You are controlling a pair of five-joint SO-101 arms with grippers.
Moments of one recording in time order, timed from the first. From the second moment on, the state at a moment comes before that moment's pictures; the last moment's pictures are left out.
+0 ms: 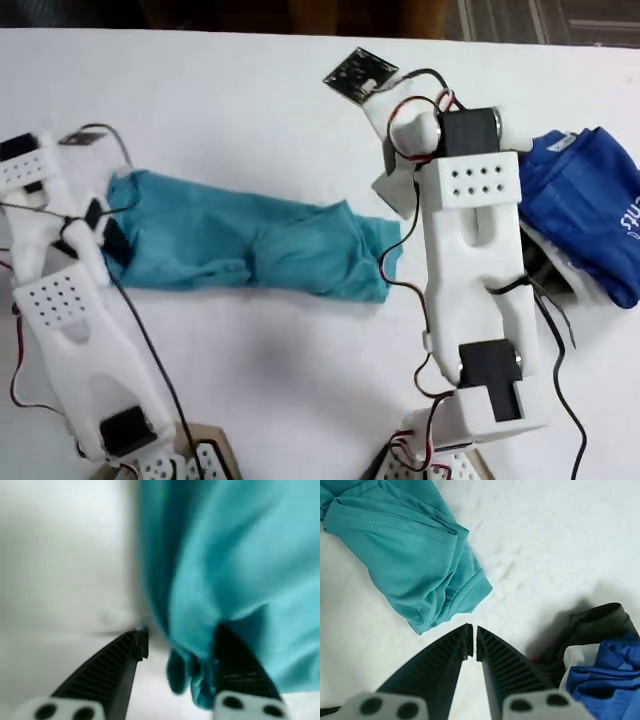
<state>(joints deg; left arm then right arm) -31.3 57.2 -44.0 101.6 -29.1 -11.1 1.1 -21.9 99.9 40.2</state>
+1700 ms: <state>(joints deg) 36.4 36.1 -46.1 99.6 -16.3 16.6 1.1 -21.9 99.9 40.2</state>
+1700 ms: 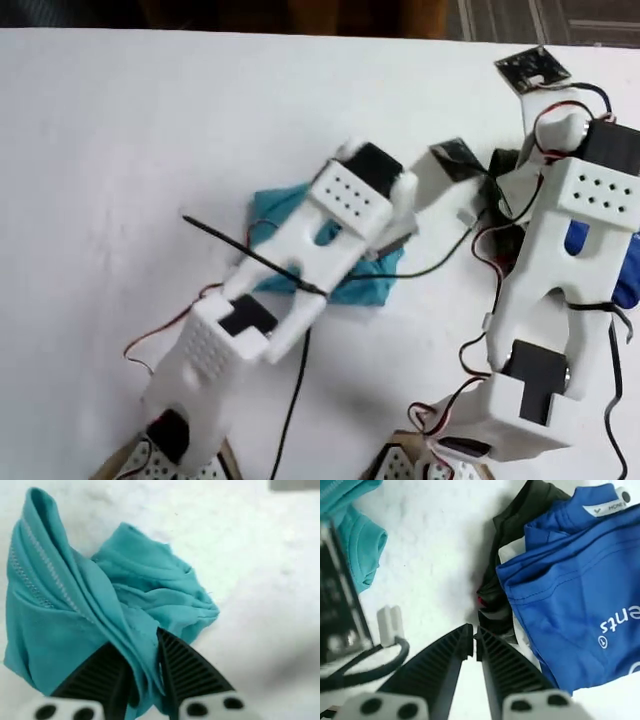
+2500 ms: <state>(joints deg) 32.3 35.9 -61.8 101.6 -14.3 17.1 -2.5 -23.1 96.9 40.2</state>
